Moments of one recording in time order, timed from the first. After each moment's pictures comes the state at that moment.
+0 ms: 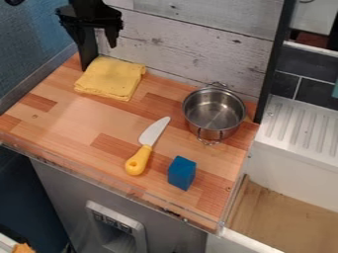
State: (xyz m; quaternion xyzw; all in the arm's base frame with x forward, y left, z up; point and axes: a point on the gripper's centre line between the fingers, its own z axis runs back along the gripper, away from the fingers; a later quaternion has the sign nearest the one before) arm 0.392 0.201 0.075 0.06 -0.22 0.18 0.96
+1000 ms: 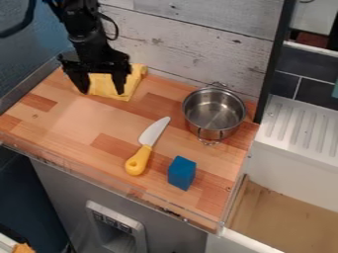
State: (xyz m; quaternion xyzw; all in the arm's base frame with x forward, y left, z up) arm 0.317 0.128 0.050 0.01 -0.15 0.18 0.97
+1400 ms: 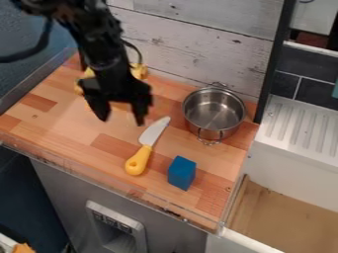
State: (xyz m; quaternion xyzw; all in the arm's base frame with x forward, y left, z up) arm 0.291 0.075 0.034 -0.01 -0.12 0.11 0.99
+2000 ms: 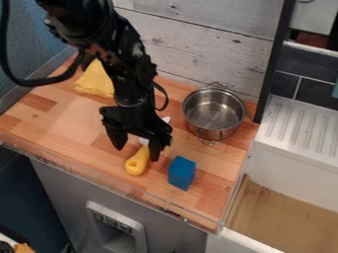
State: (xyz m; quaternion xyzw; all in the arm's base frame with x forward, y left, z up) arm 0.276 0.043 0.002 0.02 -0.09 0.05 0.99
